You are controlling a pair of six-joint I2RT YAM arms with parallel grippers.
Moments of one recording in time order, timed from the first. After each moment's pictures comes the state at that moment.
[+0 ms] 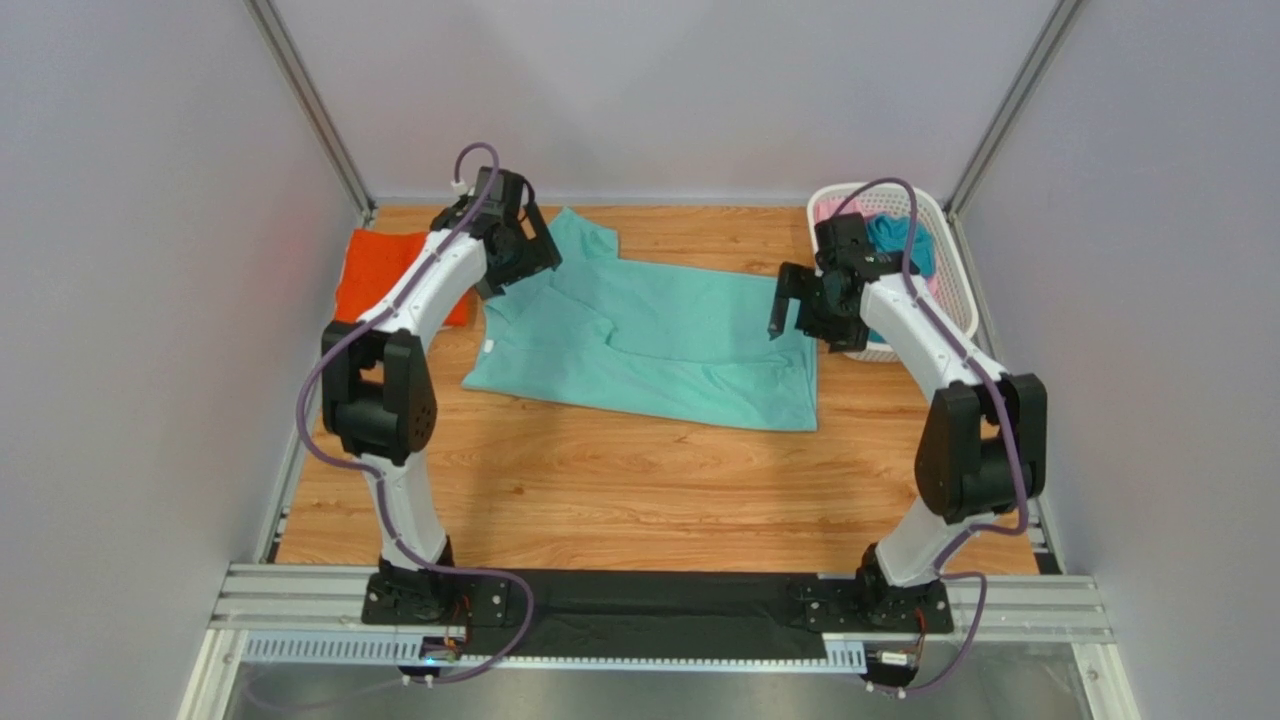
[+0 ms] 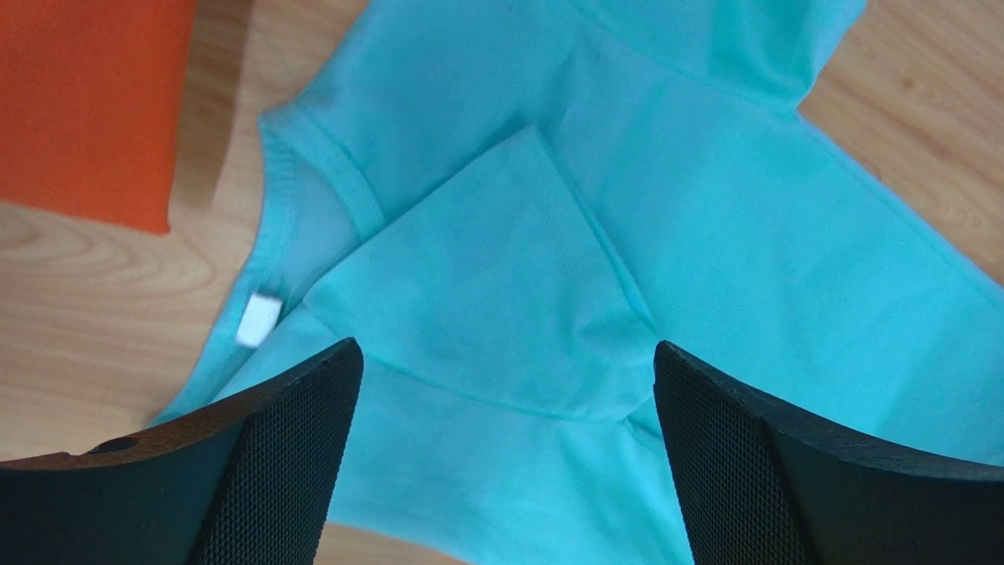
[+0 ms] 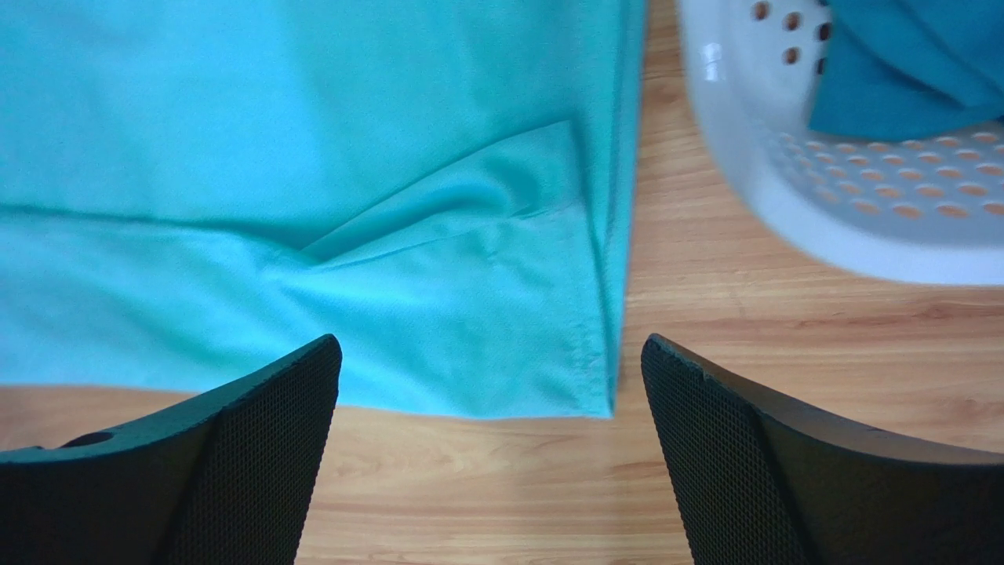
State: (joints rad) left arm -0.22 1.95 1.71 -0.70 -0.15 -0.63; right arm 0.17 1.70 1.39 -0.81 0.01 0.38
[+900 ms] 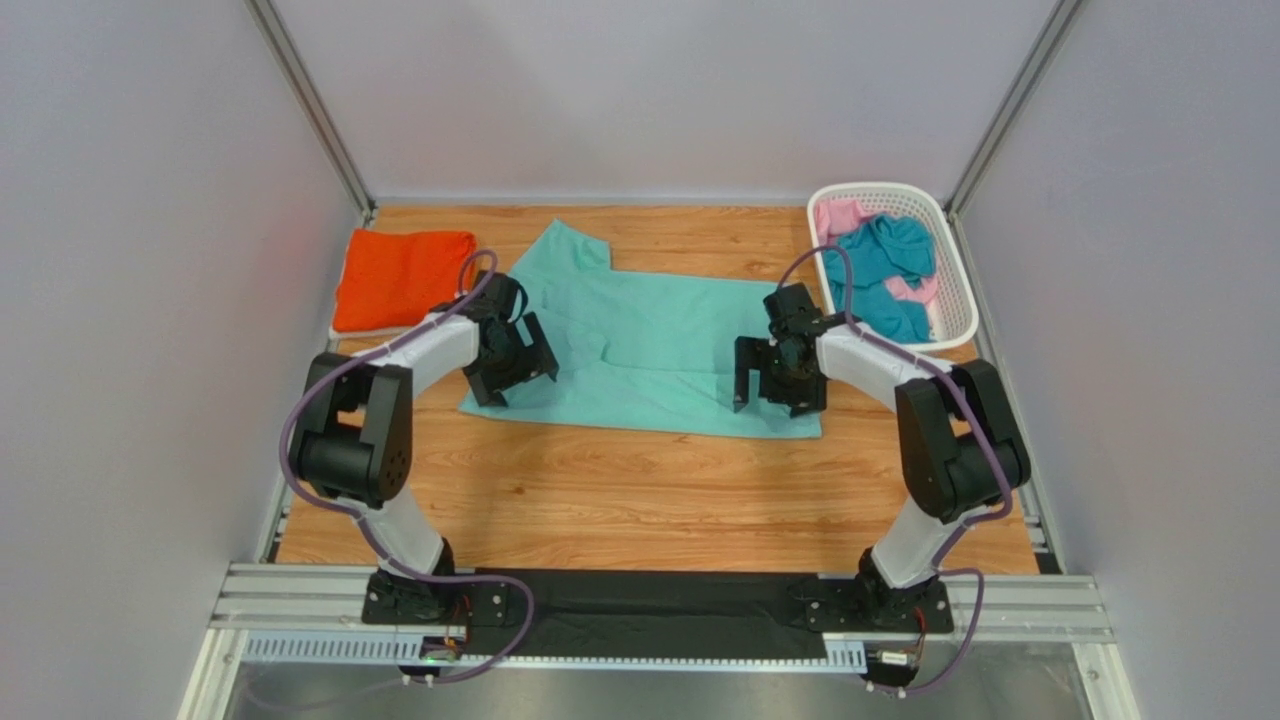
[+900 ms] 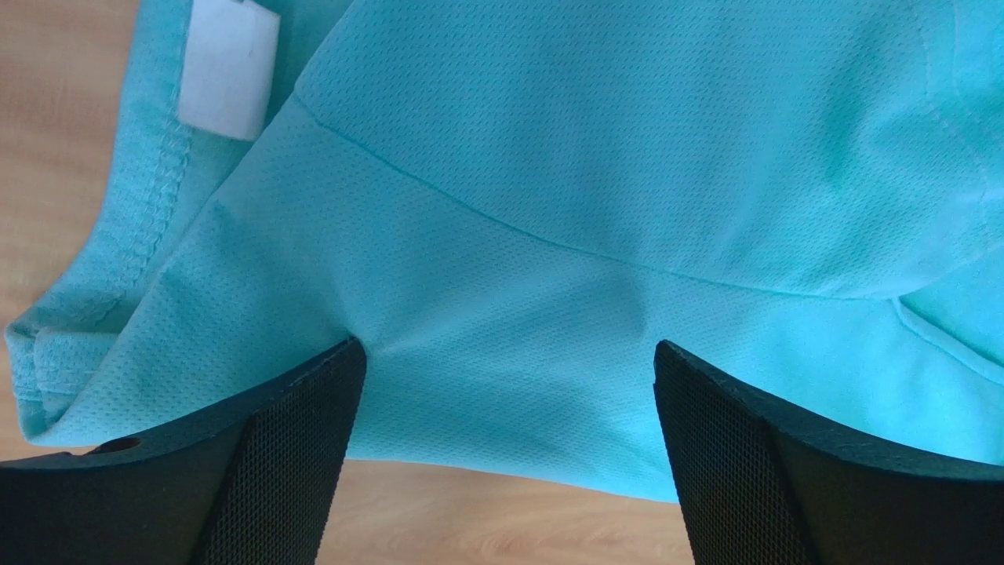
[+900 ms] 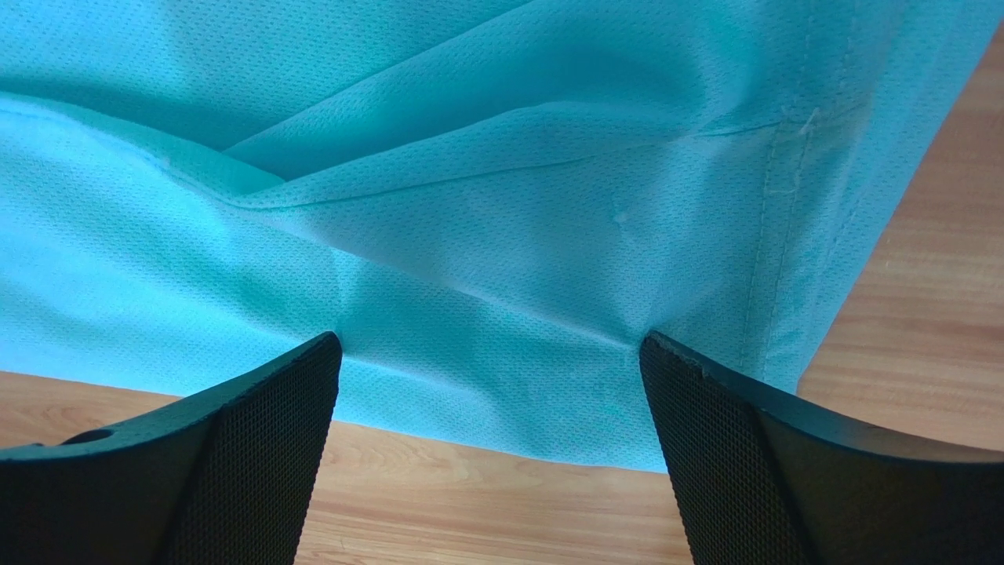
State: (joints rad) left arm -0.22 1.75 1.09 -0.54 0.00 -0.67; right arm 0.34 1.73 1.06 -0.59 -0.05 0.40
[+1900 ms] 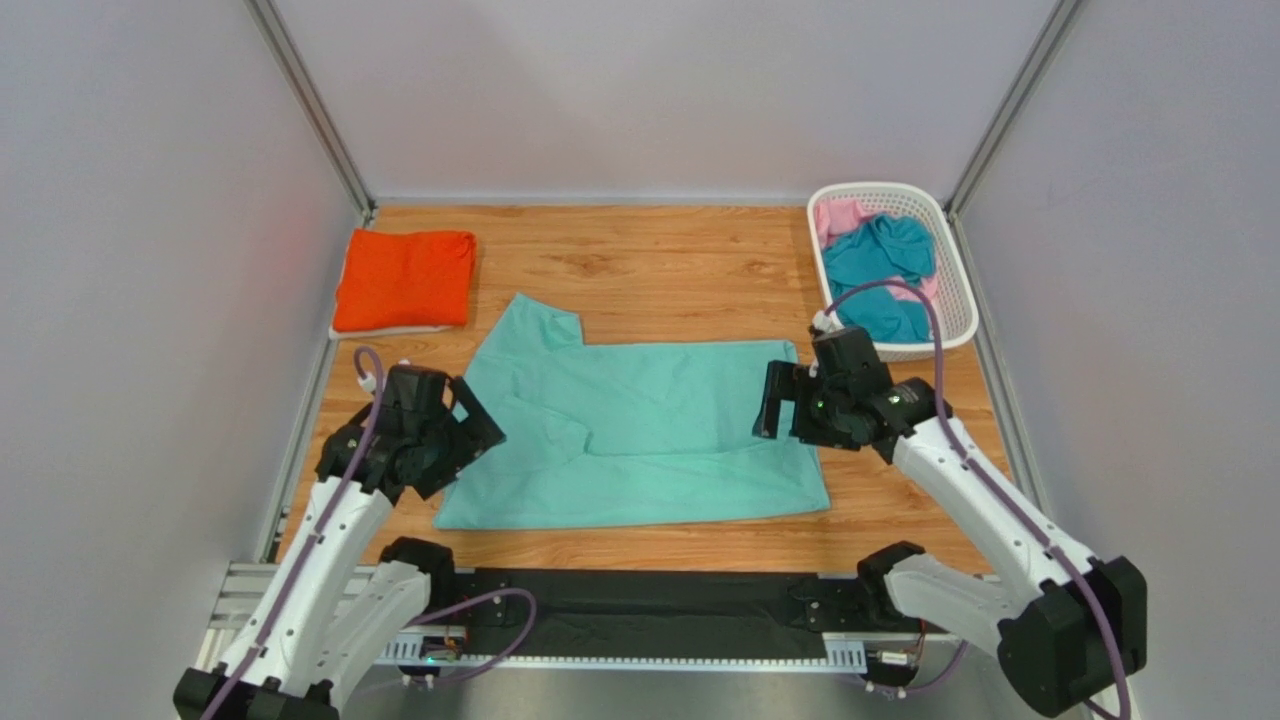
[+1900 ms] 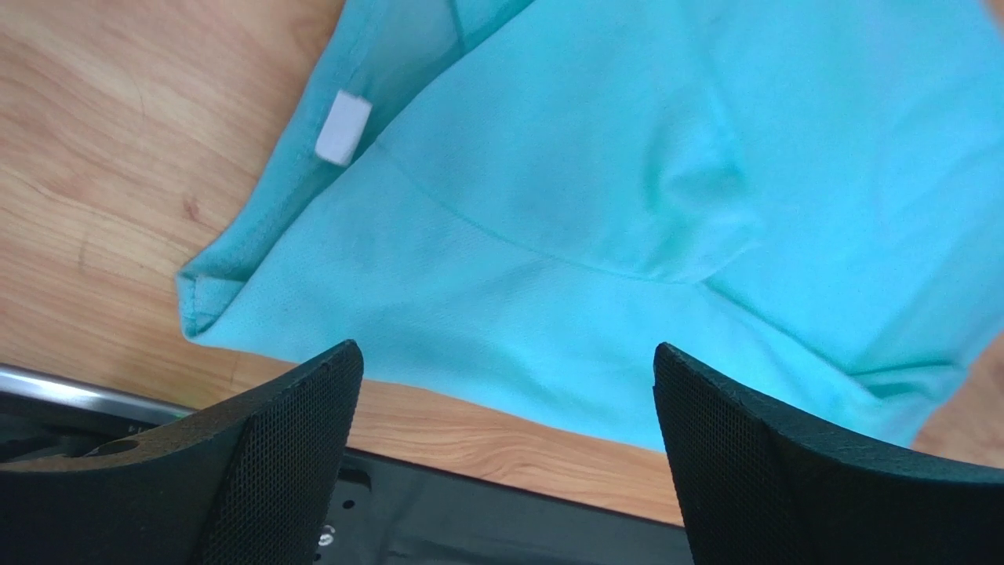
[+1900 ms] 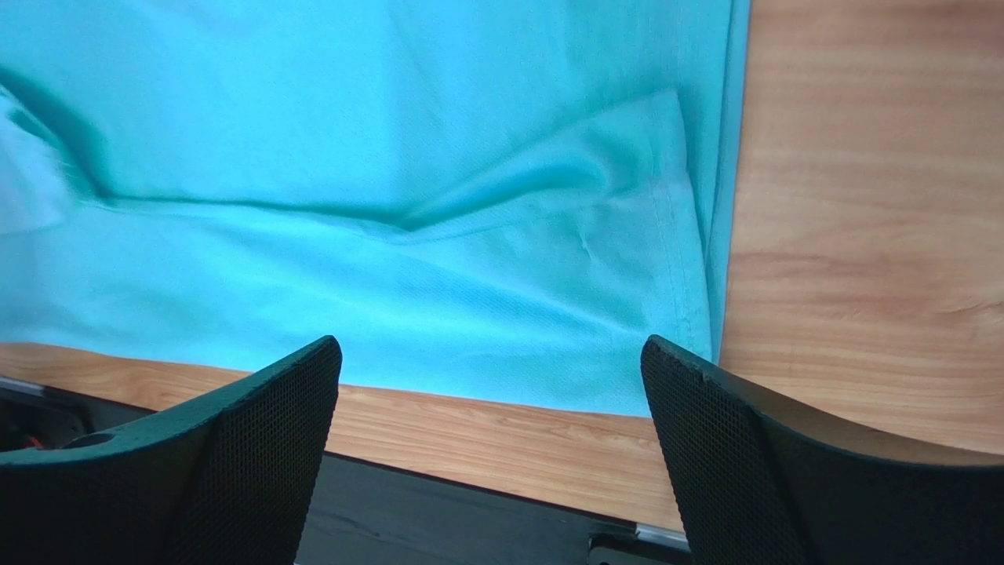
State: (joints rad) left arm -0.22 0.75 0.67 -0.98 -0.07 -0.87; right arm 0.41 1.06 0.78 -0.76 -0.06 0.52
